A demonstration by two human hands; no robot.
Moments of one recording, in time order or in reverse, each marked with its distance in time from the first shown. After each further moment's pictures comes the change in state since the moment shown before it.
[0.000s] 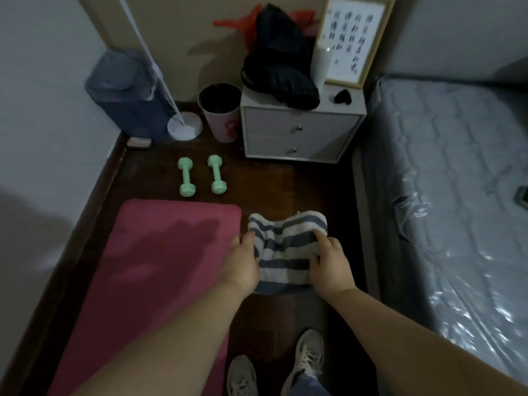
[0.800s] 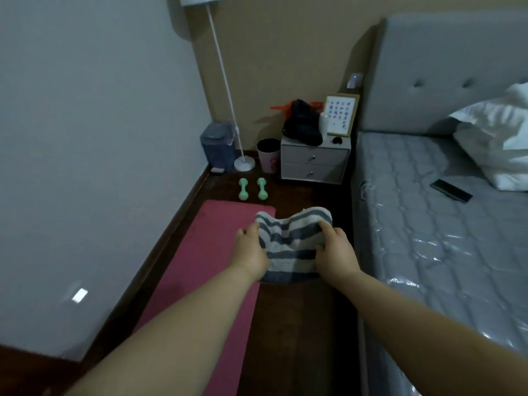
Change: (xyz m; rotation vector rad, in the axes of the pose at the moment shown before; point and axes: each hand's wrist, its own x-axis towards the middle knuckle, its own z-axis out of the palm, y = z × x) left_hand -0.617 0.021 0.001 -0.192 0.358 0.003; right_hand -0.575 0.015 -0.089 0.033 0.128 -0.345
